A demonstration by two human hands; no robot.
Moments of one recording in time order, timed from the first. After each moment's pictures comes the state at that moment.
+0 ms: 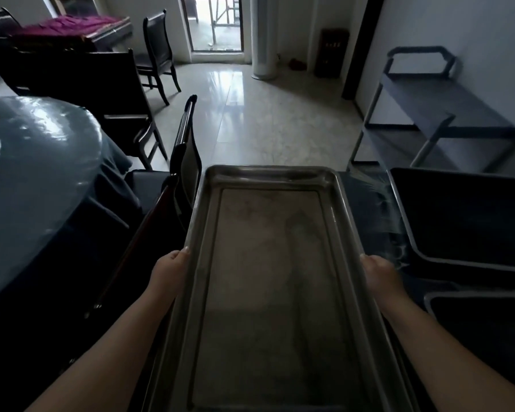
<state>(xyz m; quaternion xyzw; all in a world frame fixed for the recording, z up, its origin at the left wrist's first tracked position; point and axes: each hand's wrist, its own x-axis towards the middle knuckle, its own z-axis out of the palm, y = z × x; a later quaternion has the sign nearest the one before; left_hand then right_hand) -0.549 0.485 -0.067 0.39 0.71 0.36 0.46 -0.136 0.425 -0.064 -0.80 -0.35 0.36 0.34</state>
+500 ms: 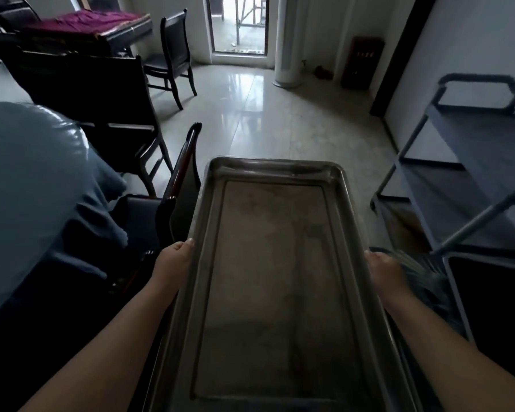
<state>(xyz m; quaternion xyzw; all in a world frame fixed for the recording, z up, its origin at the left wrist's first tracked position) -0.509 0.786 -0.050 0.40 0.71 0.38 0.45 -0.102 0.762 -0.050 -0.78 -0.41 0.35 0.31</state>
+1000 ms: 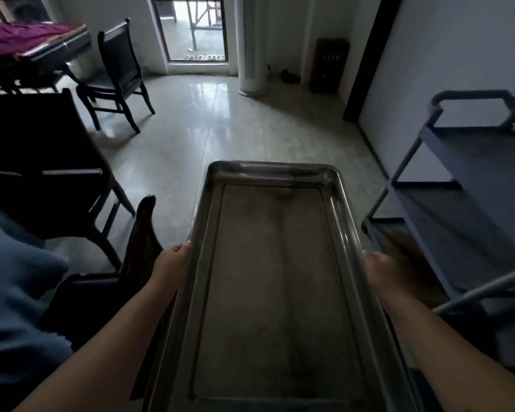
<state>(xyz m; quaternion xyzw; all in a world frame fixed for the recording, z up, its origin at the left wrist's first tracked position) -0.479 1.170 -0.049 0.46 0.70 0.31 0.45 -0.086 1.084 -0.039 -0.82 -0.34 0.32 0.33</state>
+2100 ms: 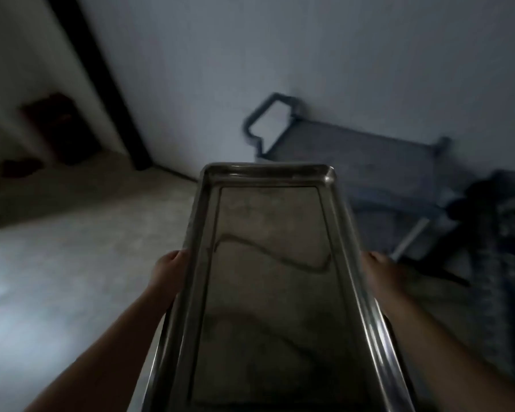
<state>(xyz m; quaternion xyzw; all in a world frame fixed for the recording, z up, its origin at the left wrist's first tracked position) -0.071 1.732 -0.014 0.76 0.40 0.07 0.50 0.075 1.368 -0.036 -0.91 0.08 0.08 0.41</state>
